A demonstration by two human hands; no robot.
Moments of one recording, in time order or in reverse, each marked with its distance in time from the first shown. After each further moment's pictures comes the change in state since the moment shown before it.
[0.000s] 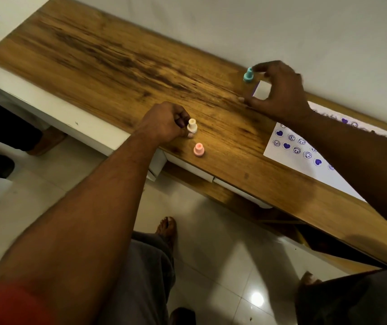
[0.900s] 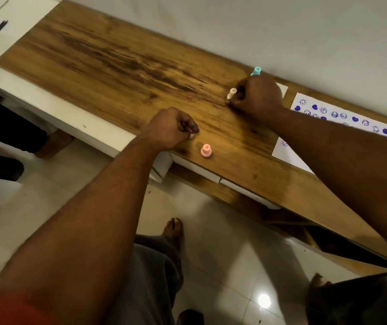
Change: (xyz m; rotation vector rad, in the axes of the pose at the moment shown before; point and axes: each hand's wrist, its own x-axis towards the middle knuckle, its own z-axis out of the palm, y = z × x) left_hand -0.012 -0.007 -0.004 -0.027 -0.091 0.138; right_hand 0.033 -0.033 0.056 -0.072 -0.106 0.173
